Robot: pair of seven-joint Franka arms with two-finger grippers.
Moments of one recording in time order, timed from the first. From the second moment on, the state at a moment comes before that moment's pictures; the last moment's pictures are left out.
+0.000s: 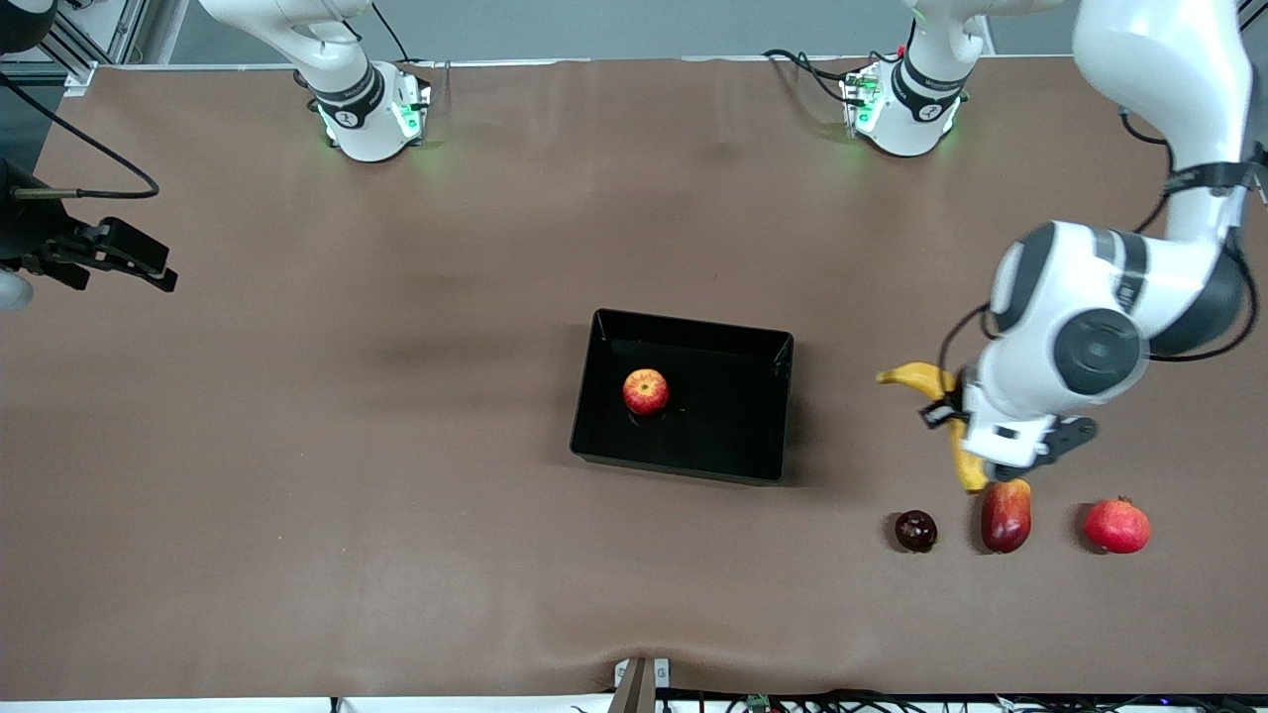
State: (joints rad) left arm 0.04 0.46 -0.24 -1.58 0.20 1.85 -0.74; right arm 0.08 0.05 -0.07 -1.48 0.02 1.53 0.06
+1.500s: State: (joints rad) left arm 0.36 0.67 -0.24 -1.74 0.26 2.27 -0.55; right arm 0.08 0.05 -0.07 -1.48 0.02 1.53 0.06
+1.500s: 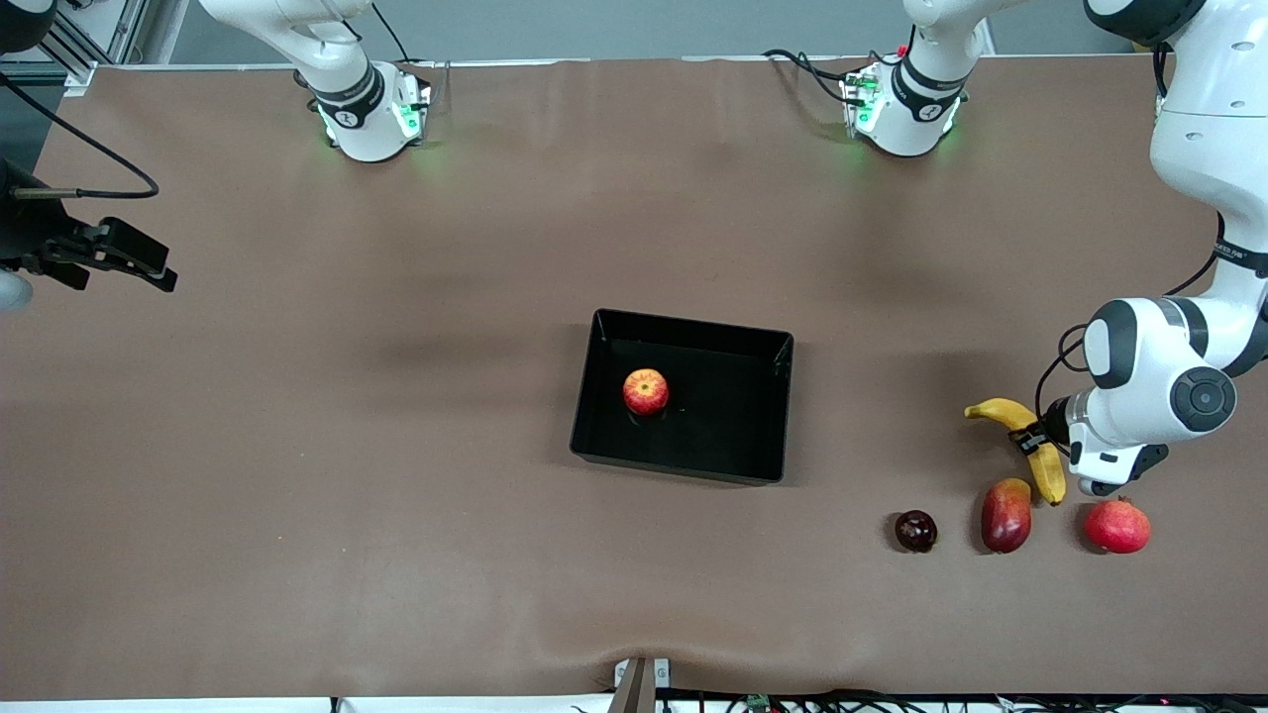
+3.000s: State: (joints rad) left arm 0.21 0.44 -0.62 -1.65 0.26 2.08 -0.57; right arm 0.08 0.06 -0.07 -1.48 0.02 1.53 0.06
